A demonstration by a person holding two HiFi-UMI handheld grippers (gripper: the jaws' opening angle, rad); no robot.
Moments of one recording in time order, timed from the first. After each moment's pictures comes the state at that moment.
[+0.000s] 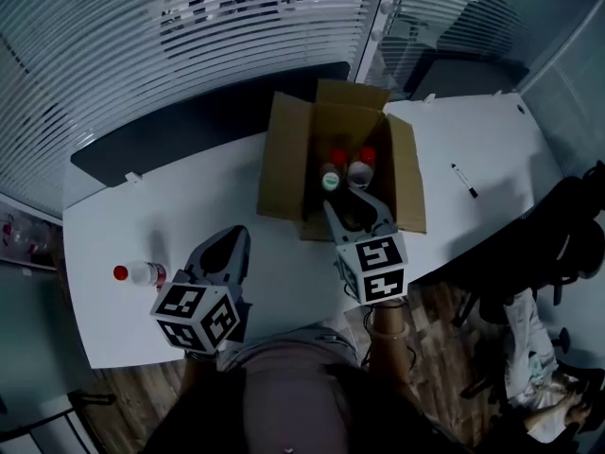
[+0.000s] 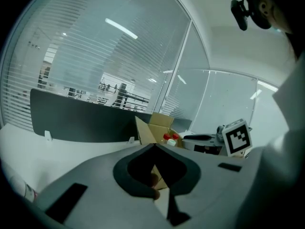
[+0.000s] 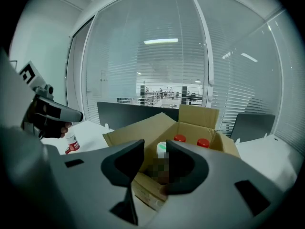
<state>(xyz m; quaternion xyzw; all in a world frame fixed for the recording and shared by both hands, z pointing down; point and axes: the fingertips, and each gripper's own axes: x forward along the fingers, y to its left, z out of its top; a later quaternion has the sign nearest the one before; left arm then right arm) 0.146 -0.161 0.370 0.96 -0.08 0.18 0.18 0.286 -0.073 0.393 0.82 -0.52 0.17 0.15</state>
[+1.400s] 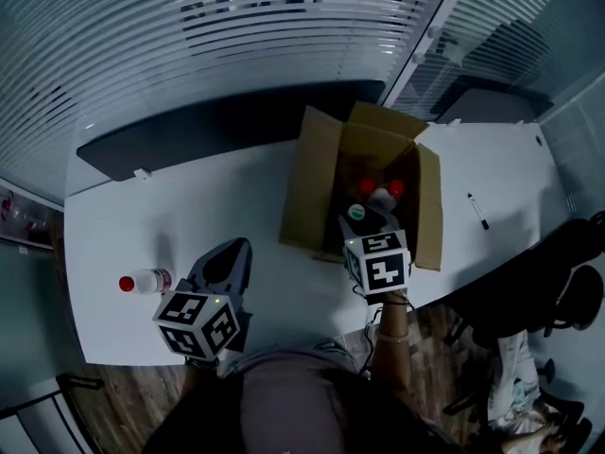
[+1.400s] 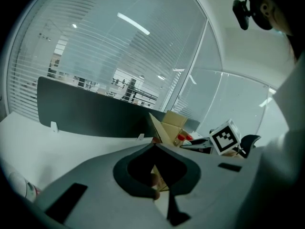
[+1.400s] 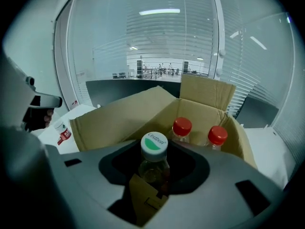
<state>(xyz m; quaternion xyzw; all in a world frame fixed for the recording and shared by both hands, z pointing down) 0.149 -0.215 0.394 0.95 -0.12 0.20 0.23 0.327 -0.112 0.458 0.78 -0.49 0.30 0.23</state>
